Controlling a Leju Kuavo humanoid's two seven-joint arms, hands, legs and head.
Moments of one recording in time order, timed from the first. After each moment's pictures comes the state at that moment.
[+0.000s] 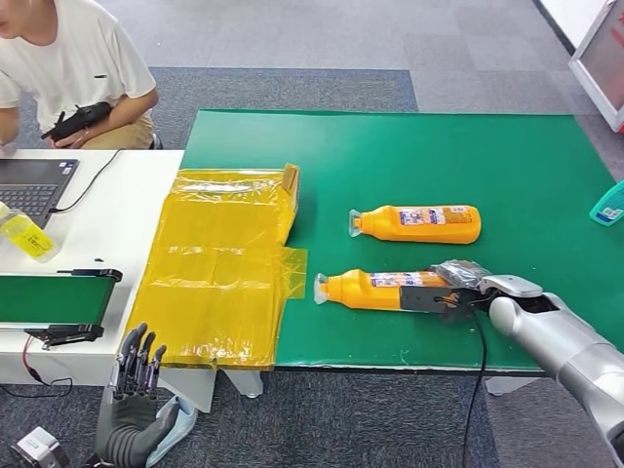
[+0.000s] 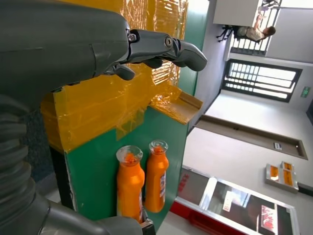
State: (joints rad) left arm 0.40 -0.37 0.17 -1.67 0.03 -0.51 -0.62; right arm -0.79 -0.43 0.98 -0.81 0.35 0.28 -0.07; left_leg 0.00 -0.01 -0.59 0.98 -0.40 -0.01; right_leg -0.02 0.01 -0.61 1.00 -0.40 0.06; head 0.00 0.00
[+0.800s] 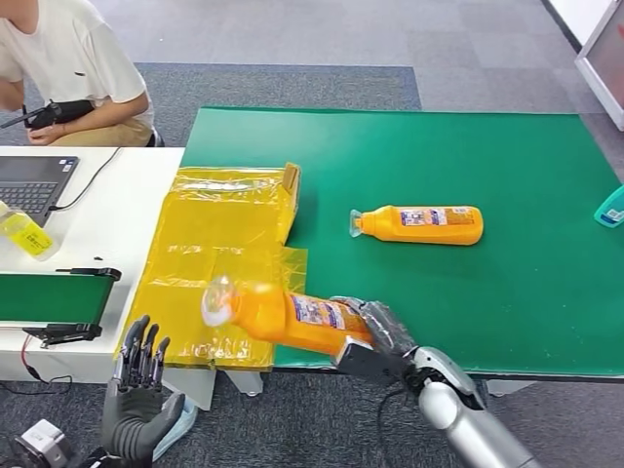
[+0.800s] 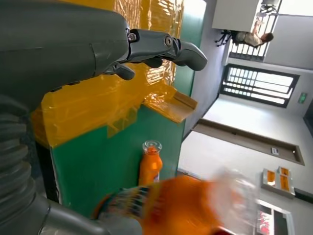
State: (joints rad) left arm 0.40 -0.37 0.09 -1.71 0.03 -0.42 -0.58; right arm -0.21 -0.14 0.48 -1.29 0.39 0.03 -0.35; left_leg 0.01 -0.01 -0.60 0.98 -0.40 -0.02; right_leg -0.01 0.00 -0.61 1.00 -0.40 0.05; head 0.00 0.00
